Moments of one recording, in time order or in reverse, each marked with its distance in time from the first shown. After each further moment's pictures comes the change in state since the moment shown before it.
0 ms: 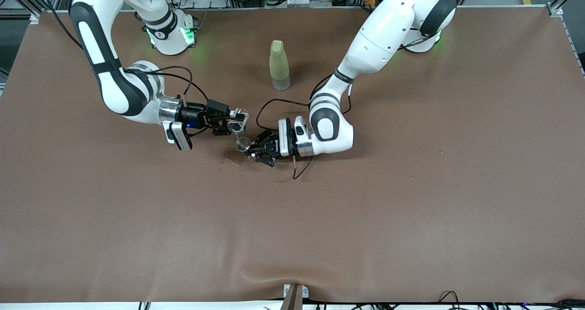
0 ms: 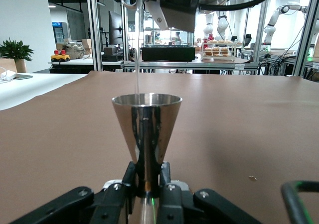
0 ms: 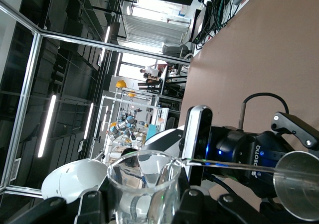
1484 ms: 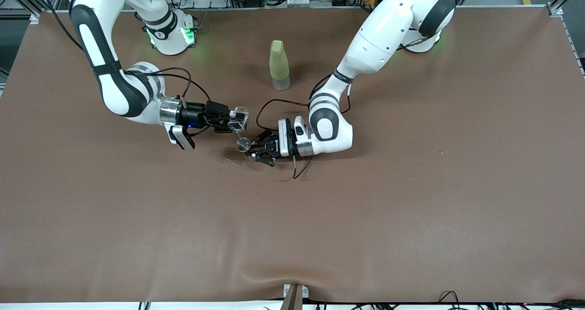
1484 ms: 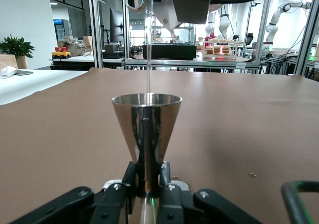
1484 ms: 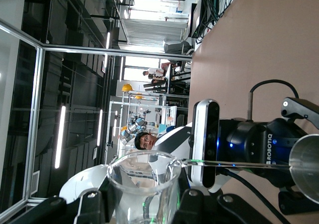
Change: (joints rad) left arm -0.005 0.007 0.003 0.000 -0.011 0.004 -0.001; right arm 0.000 0.010 -0.004 -0.002 0.009 -0.036 0.117
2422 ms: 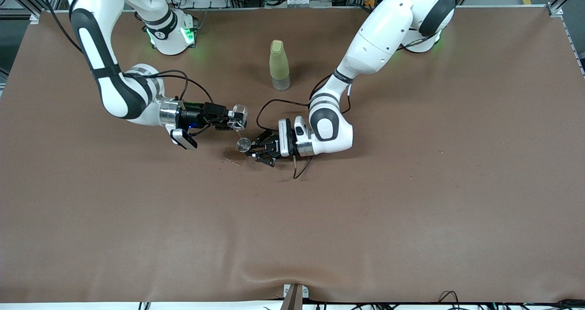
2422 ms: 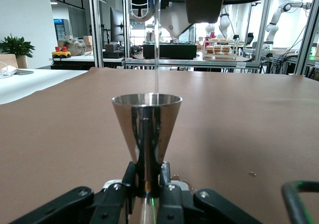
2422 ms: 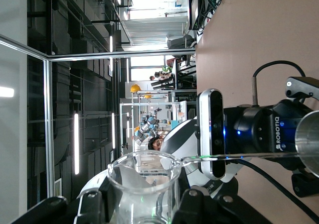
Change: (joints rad) left arm 0.000 0.001 0.001 0.000 0.000 0.001 0.000; right arm -0.005 0.019 -0.008 0.000 0.000 -0.057 0.092
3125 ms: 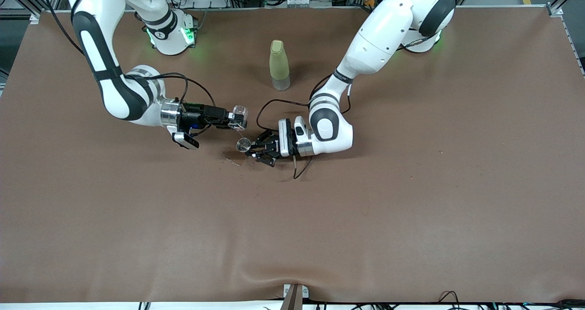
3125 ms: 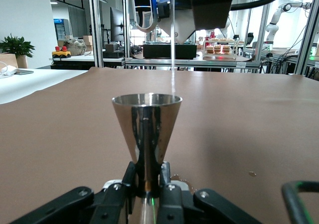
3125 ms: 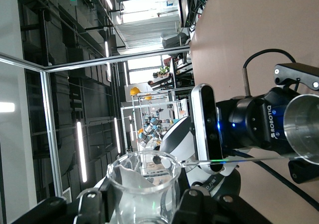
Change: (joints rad) left arm 0.000 0.000 0.000 0.000 0.000 0.000 0.000; right arm 0.000 0.010 -0.001 0.001 0.001 -0.001 0.092
